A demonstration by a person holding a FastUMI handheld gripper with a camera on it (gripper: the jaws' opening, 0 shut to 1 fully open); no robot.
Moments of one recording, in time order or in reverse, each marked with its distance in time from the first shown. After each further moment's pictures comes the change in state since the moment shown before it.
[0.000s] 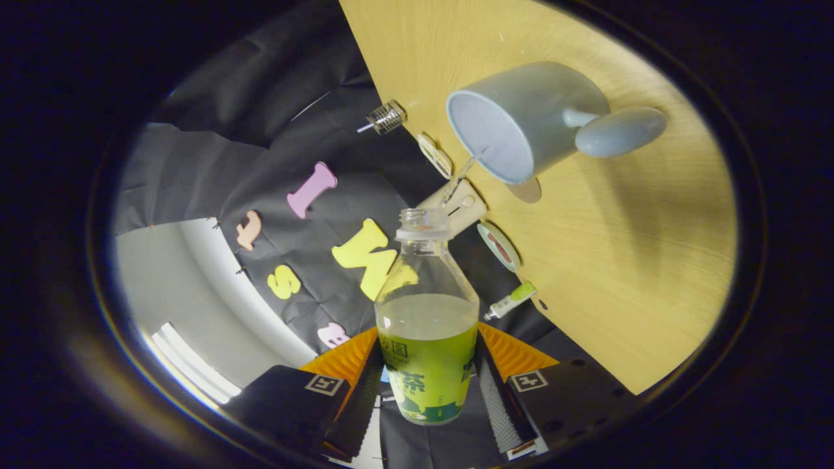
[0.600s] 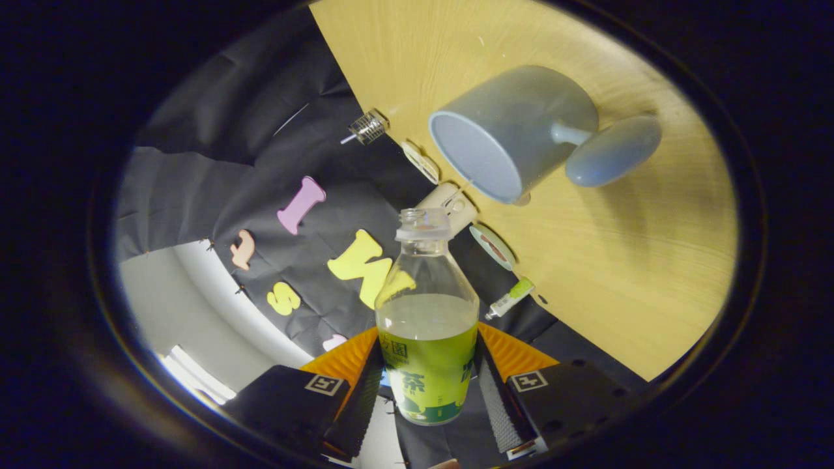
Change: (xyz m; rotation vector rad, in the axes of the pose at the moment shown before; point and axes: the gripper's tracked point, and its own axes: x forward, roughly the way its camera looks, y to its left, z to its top) arm -0.012 0.003 0.019 0.084 -0.010 -0.014
